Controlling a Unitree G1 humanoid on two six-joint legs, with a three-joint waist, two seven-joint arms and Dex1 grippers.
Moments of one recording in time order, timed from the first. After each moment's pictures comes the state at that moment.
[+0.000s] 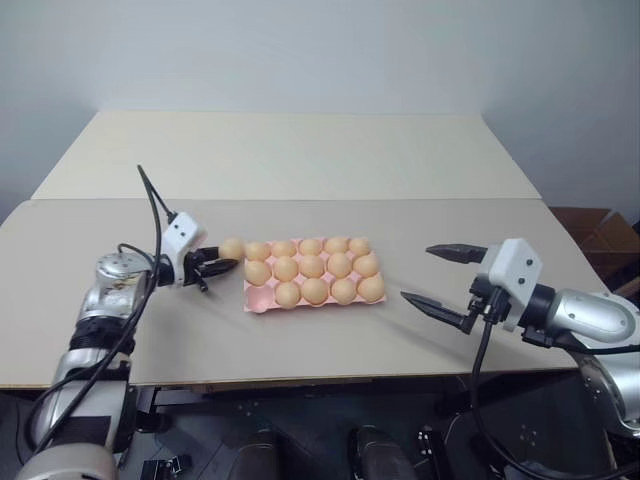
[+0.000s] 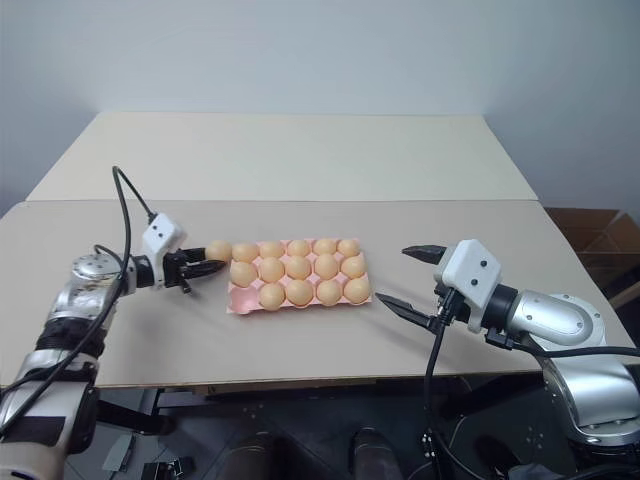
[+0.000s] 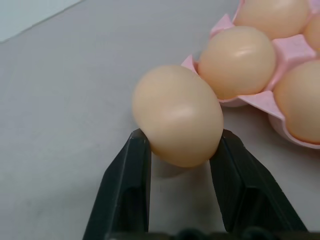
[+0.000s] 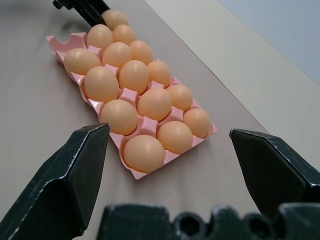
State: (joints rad) left arm -0.63 0.70 0.03 0.63 -0.16 0.14 -1.08; right arm -0.11 -0.79 -0.18 -0.54 0.42 0.40 0.83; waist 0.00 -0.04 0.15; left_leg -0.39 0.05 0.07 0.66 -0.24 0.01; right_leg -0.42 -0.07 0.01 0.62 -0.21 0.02
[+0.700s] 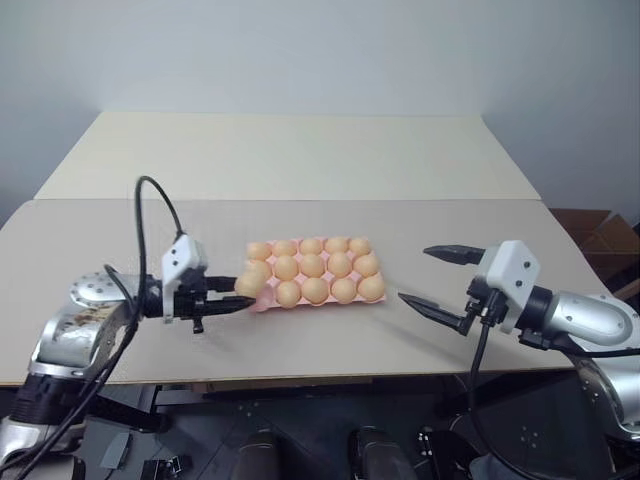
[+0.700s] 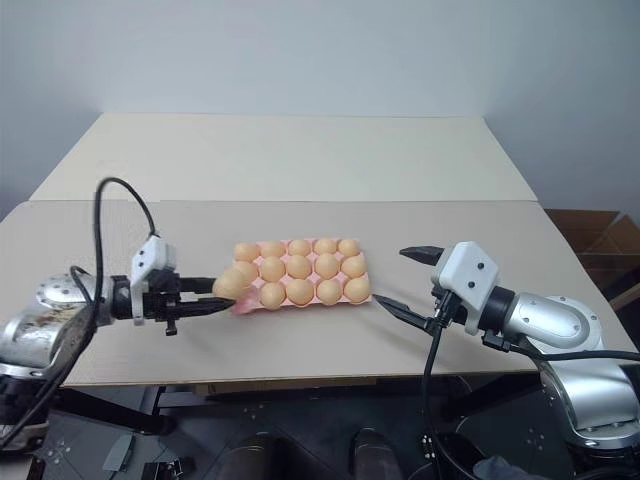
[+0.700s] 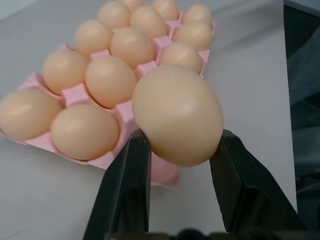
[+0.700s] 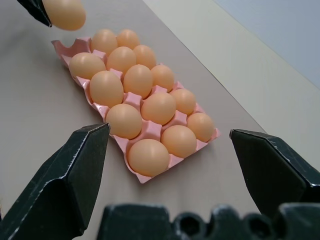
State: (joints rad) left arm -0.31 0.81 0.02 -0.07 -0.43 0.47 -1.20; right arm -0.10 -0.78 -0.17 -0.56 0.42 0.41 0.82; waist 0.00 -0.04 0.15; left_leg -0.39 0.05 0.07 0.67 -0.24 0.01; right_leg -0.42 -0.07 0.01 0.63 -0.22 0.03
